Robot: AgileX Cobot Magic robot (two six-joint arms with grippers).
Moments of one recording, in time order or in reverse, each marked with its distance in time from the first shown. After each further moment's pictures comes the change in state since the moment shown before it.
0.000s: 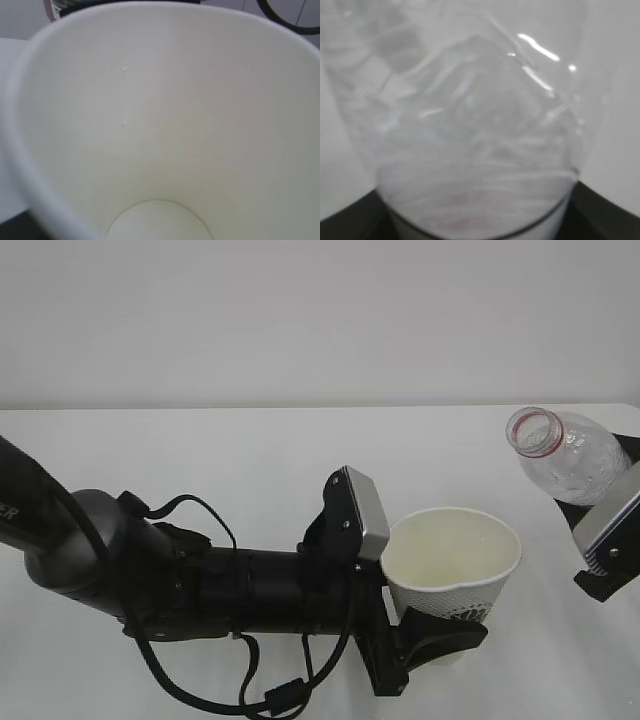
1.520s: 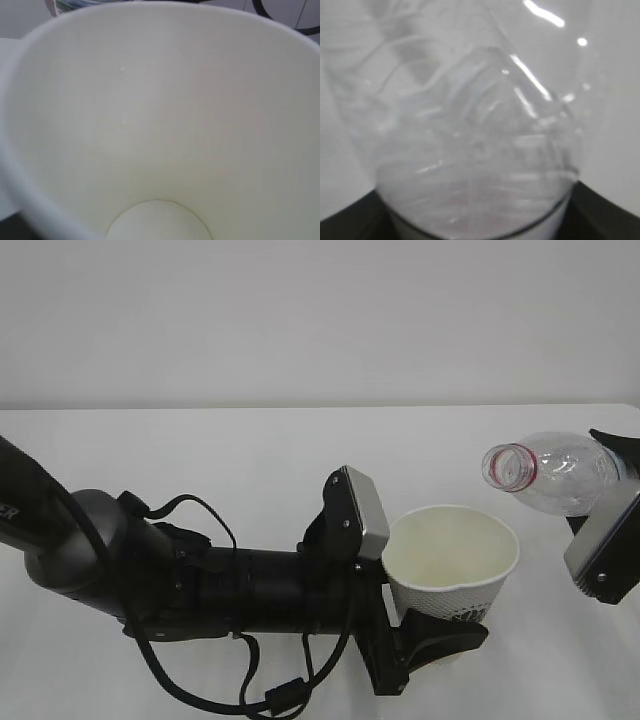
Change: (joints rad) left arm 0.000 0.000 0.000 -0.004 0.000 0.000; right arm 0.000 0.000 0.000 0.000 0.000 -0.212
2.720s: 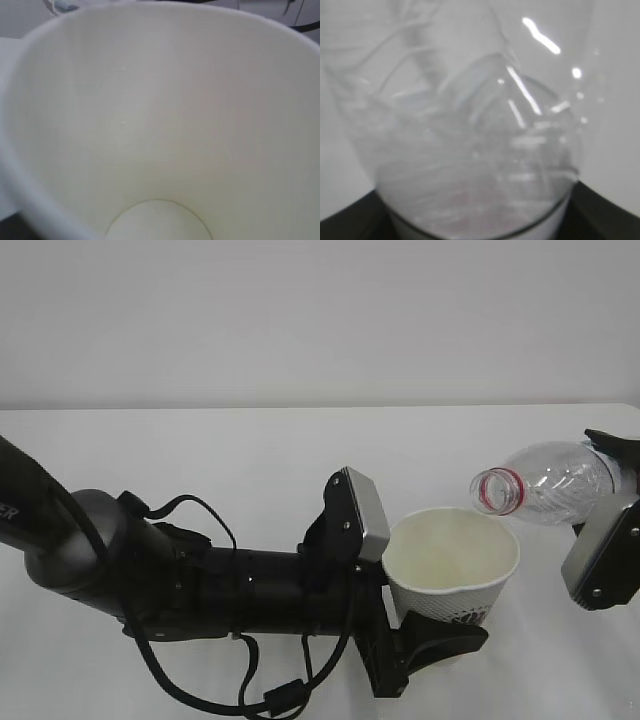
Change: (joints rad) left arm 0.000 0.000 0.000 0.008 0.002 0.000; right arm 0.000 0.000 0.000 0.000 0.000 -0.145
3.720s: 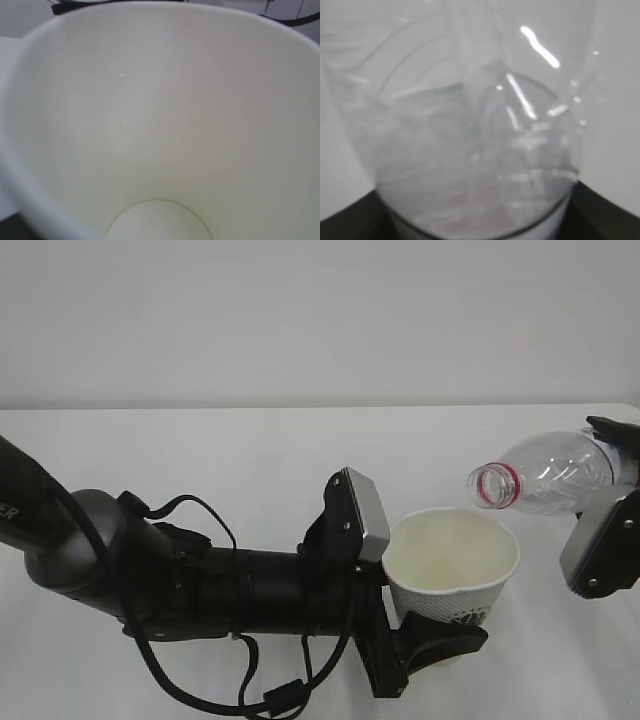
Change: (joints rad) left arm 0.000 0.000 0.000 0.001 0.002 0.000; right arm 0.000 0.000 -0.026 0.023 -0.002 -0.074
